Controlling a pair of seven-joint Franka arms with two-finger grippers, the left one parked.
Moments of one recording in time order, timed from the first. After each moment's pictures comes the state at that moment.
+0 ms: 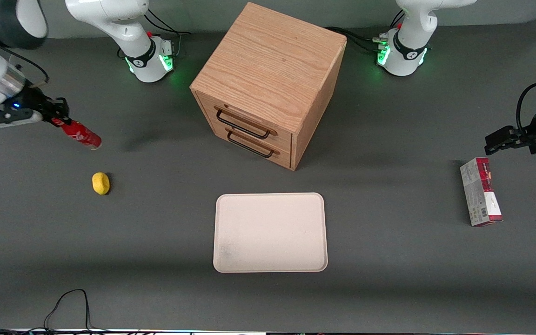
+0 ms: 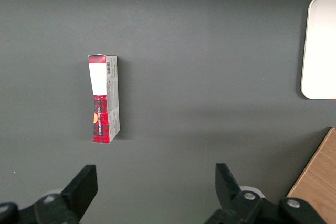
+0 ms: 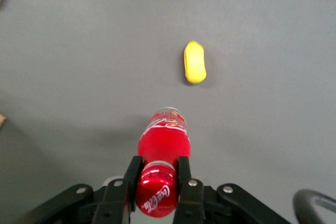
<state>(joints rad) 0.10 -0.42 -0.26 -2.28 -0.11 1.89 -0.26</state>
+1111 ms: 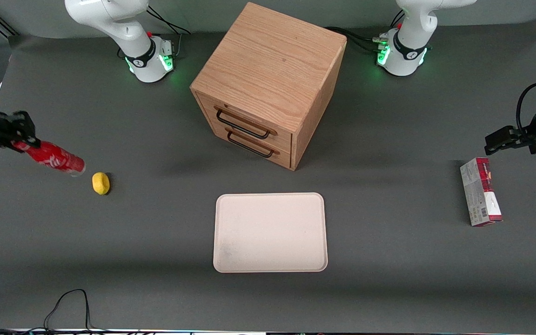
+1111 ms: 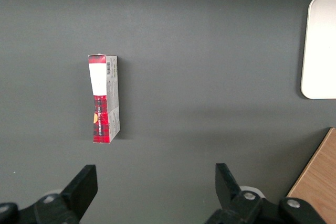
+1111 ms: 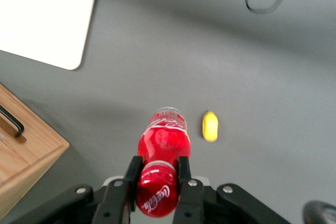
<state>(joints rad) 0.22 0.21 -0.19 -1.24 0.03 1.44 -0.26</state>
